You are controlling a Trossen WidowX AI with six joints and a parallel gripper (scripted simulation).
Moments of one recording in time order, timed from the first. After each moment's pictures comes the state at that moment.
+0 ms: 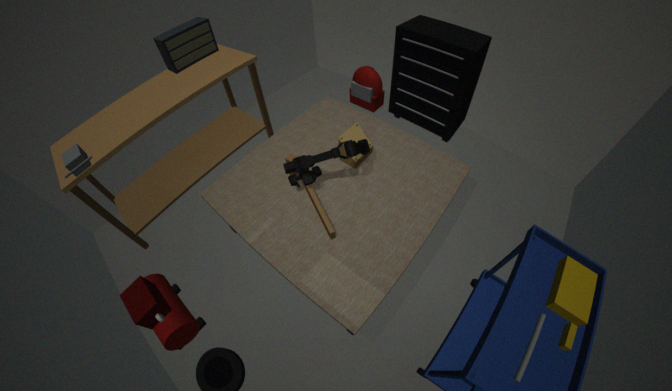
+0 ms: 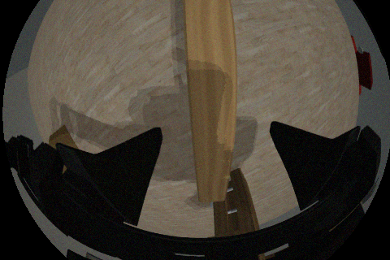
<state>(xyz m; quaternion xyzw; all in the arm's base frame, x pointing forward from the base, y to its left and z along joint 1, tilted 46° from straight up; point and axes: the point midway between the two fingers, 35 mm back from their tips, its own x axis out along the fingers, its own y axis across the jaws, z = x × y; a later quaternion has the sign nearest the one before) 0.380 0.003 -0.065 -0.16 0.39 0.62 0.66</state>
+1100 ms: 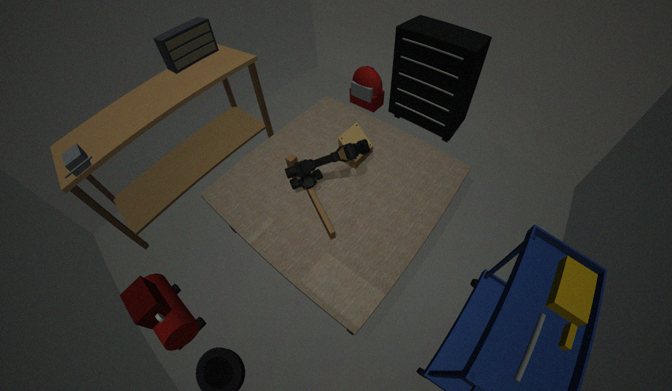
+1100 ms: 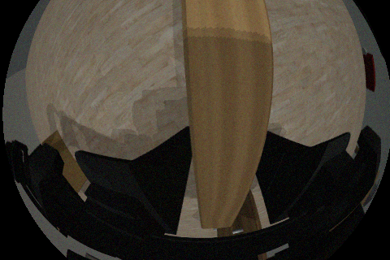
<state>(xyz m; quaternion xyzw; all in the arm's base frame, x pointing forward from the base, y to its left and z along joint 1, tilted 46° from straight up) 0.374 0.027 -0.088 -0.16 0.39 0.62 0.66</state>
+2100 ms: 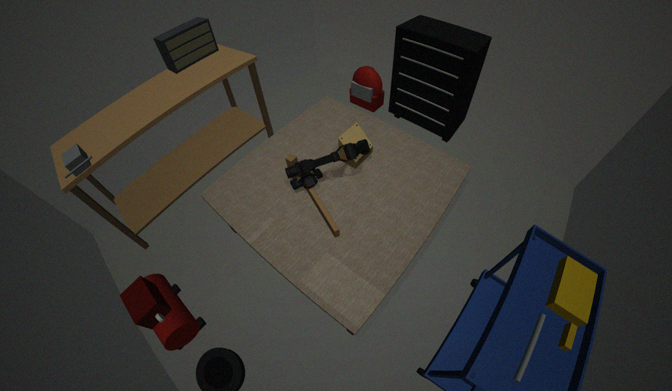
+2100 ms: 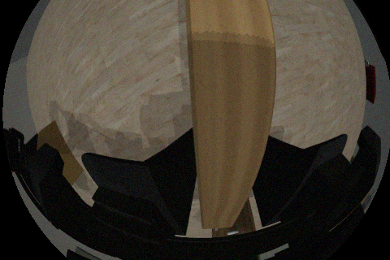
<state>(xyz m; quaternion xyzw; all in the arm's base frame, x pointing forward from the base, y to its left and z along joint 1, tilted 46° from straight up) 0.372 0.027 -0.087 -0.18 0.37 0.64 0.65</state>
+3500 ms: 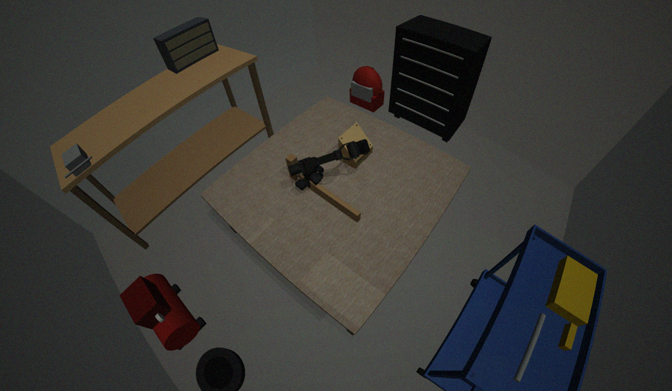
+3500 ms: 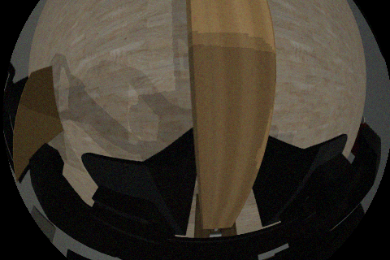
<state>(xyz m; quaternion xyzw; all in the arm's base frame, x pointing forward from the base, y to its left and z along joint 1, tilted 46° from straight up) 0.349 0.027 -0.085 -0.29 0.25 0.69 0.61</state>
